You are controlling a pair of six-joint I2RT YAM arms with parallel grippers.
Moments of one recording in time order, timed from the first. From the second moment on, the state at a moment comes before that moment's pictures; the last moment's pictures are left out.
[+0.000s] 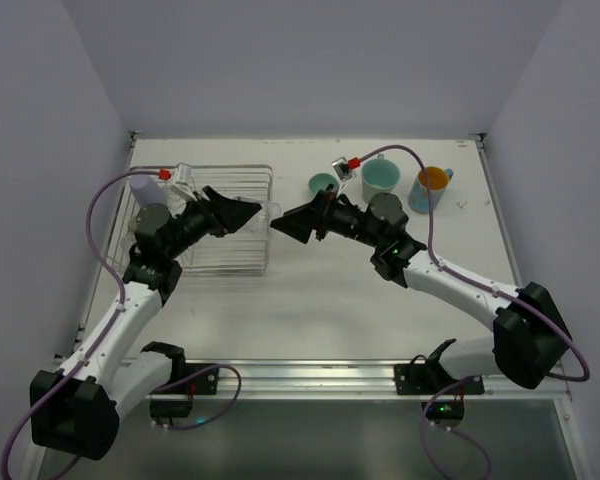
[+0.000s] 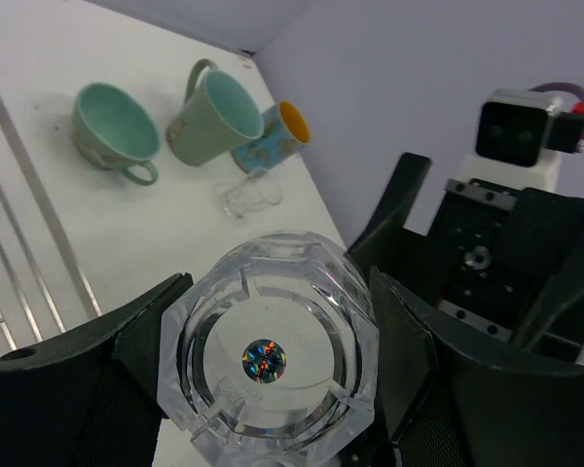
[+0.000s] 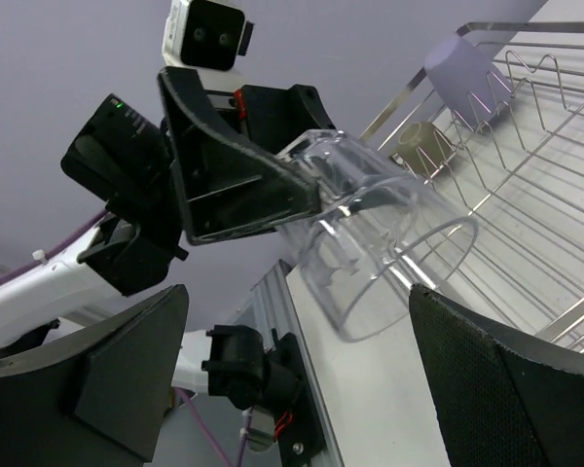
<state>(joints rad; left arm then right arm) -0.21 0.96 0.65 0.28 0.52 -0.83 0.70 1.34 0.86 0.60 -0.49 0.85</state>
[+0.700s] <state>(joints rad) -0.20 0.93 0.59 0.60 0.65 -1.07 0.74 1.46 0.95 0.80 -0.59 1.00</state>
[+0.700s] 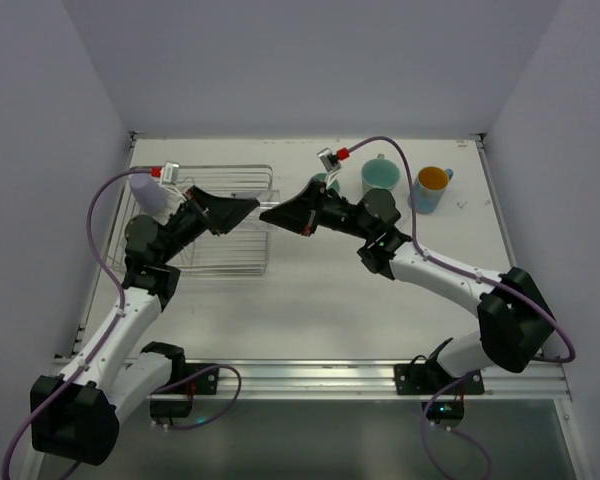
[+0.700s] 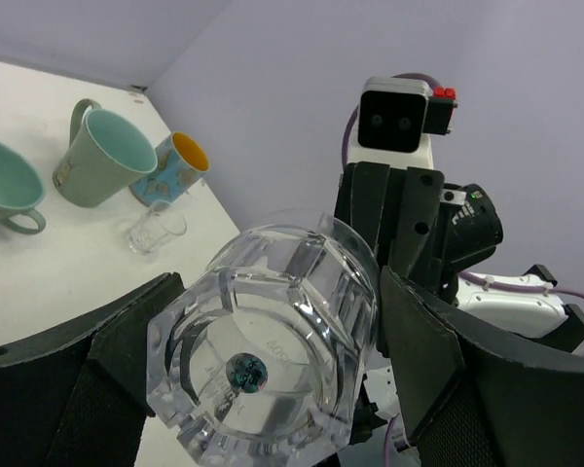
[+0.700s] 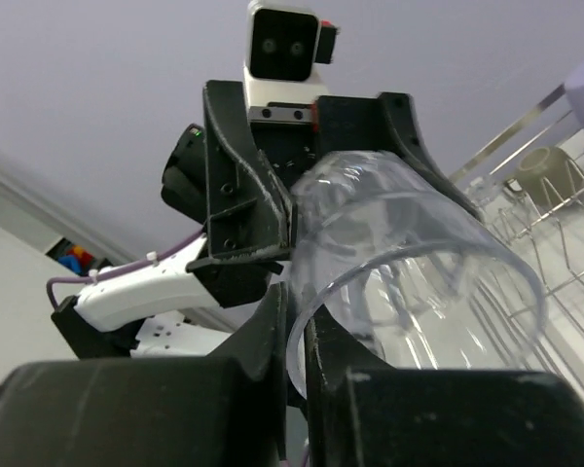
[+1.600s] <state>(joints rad) -0.21 0.69 0.90 -0.21 0.11 -0.38 0.73 1.47 1.30 -0.21 -0.26 0.38</state>
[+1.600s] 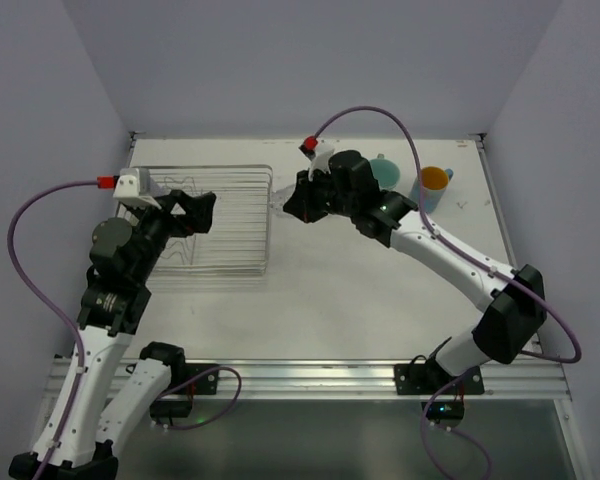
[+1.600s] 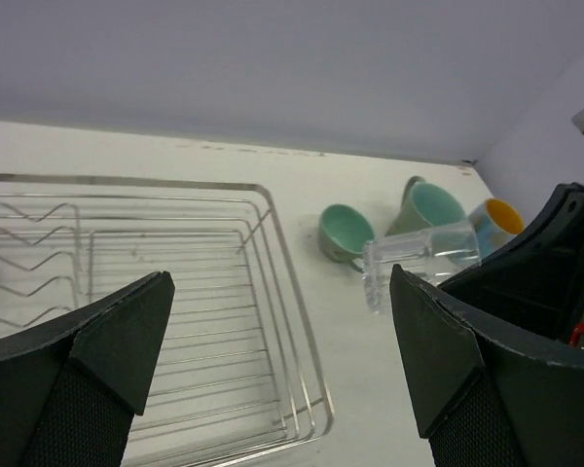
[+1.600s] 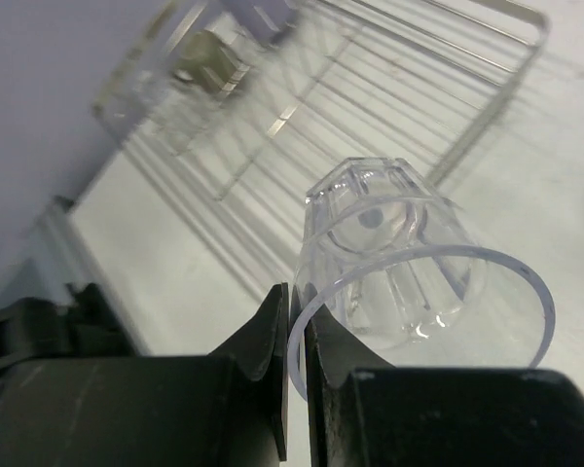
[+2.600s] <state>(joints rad) -0.22 0.60 0.75 -0.27 -0.13 -0.28 0.72 2.19 1.94 -0.84 0.11 -0.12</state>
